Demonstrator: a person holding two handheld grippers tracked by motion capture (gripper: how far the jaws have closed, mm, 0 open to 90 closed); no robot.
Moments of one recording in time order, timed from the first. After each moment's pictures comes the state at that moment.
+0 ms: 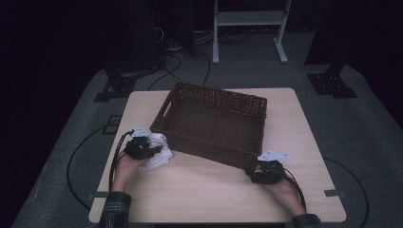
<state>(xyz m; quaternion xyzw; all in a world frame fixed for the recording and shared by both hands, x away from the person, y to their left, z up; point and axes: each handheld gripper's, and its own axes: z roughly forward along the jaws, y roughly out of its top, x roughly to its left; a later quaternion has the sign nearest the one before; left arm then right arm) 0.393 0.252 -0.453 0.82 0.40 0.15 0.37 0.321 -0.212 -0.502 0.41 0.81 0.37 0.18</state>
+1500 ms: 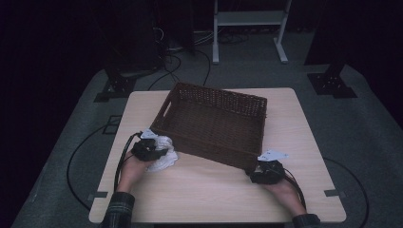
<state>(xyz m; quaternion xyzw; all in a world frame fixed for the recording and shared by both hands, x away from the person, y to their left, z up) 0.396 0.229 -0.467 0.85 0.38 0.13 0.34 0.321 -0.212 -0.502 0.41 0.81 0.37 0.18</state>
